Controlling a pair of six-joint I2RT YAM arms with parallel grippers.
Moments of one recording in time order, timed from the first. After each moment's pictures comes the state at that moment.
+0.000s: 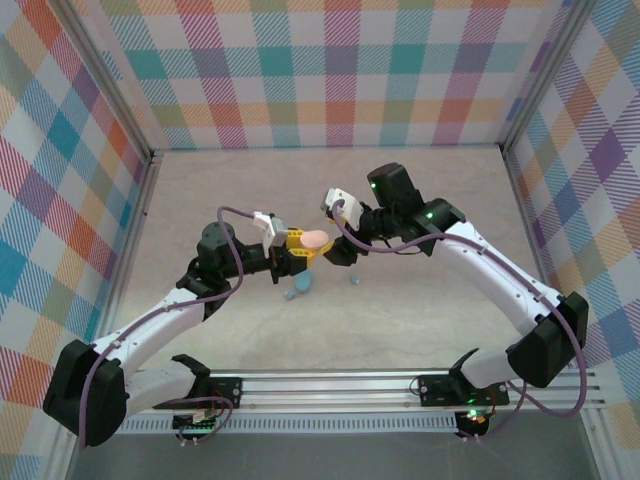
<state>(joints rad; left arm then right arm) -0.50 1.10 0.60 0.41 0.77 -0.05 0.67 1.41 1.38 -0.70 -0.51 -0.43</state>
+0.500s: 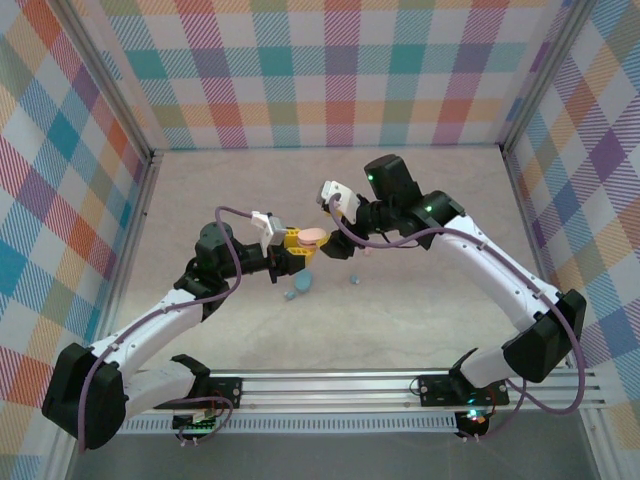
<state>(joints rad) -0.49 1.08 0.60 0.39 0.76 -0.05 0.68 1.44 1.47 -0.74 -0.49 -0.45</state>
